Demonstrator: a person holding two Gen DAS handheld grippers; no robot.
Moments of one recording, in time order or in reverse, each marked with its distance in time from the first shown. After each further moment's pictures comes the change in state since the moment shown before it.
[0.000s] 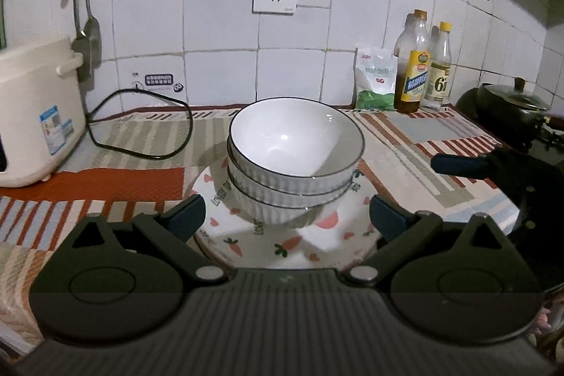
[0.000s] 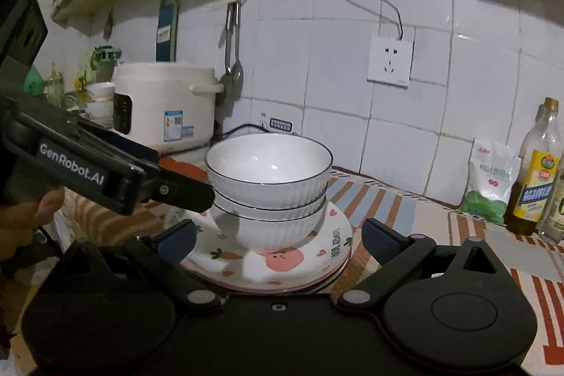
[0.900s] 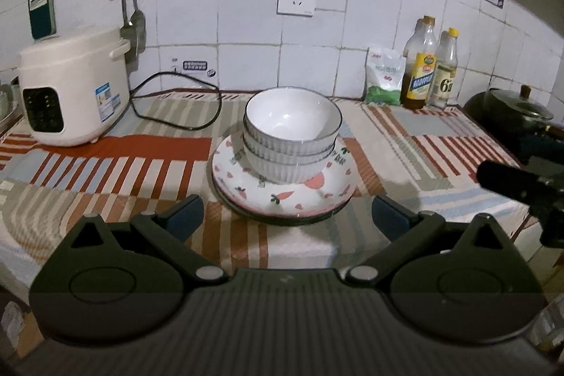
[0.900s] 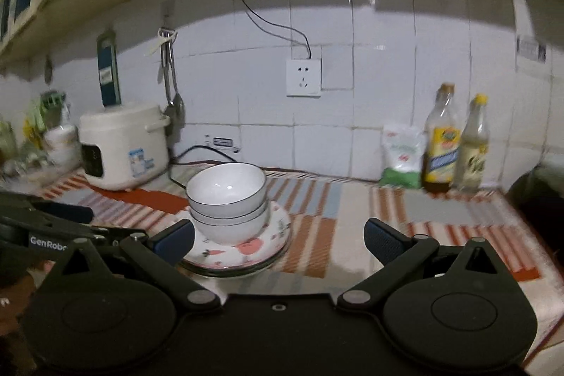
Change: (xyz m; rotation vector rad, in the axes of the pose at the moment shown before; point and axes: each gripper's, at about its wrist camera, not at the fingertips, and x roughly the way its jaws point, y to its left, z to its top) left arm -0.084 -0.041 -0.010 -0.086 0.052 0.117; right arm -0.122 0.017 0.038 0.168 0.028 -0.260
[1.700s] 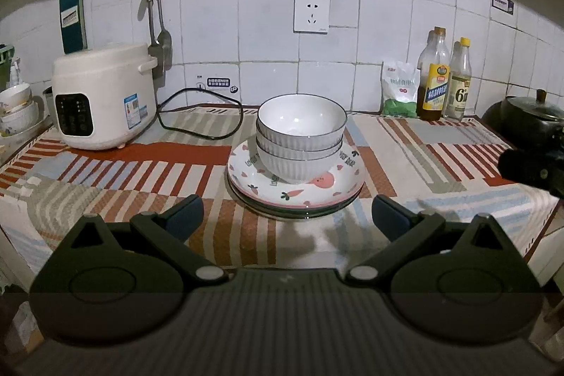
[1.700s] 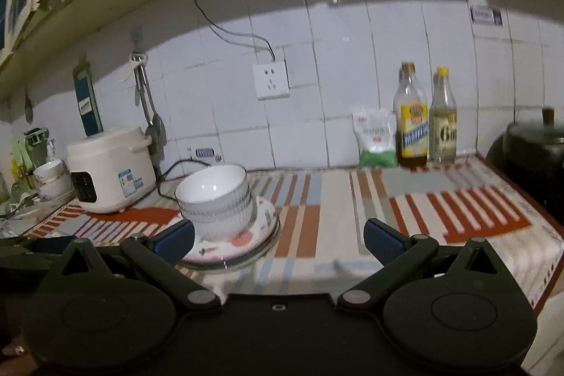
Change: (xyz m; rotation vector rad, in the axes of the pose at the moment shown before) left arm -0.020 -0.026 -0.034 0.008 -0.102 0.109; right arm -0.023 -0.020 -0.025 0.168 0.008 -0.024
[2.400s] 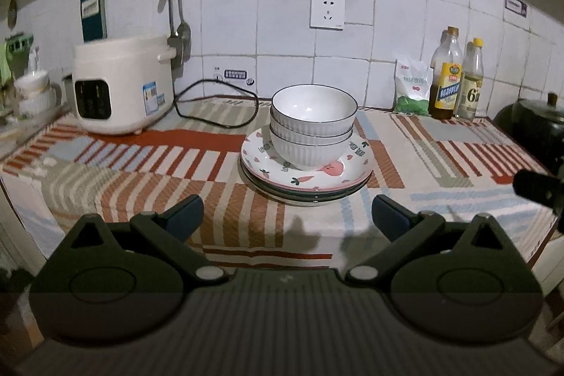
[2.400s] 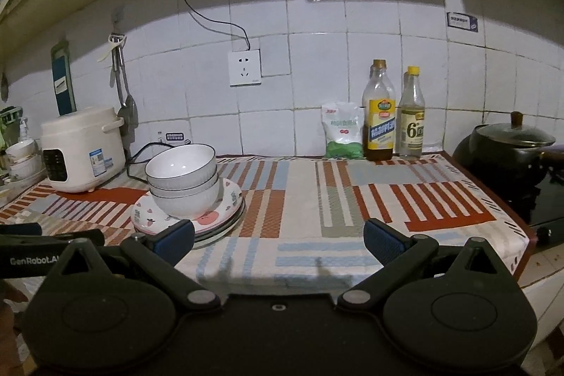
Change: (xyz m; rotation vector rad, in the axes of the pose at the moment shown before) left arm -0.015 -0.003 -0.016 -0.022 -0.001 0.054; right arm -0.017 0.000 -0.018 -0.046 -0.007 -0.117
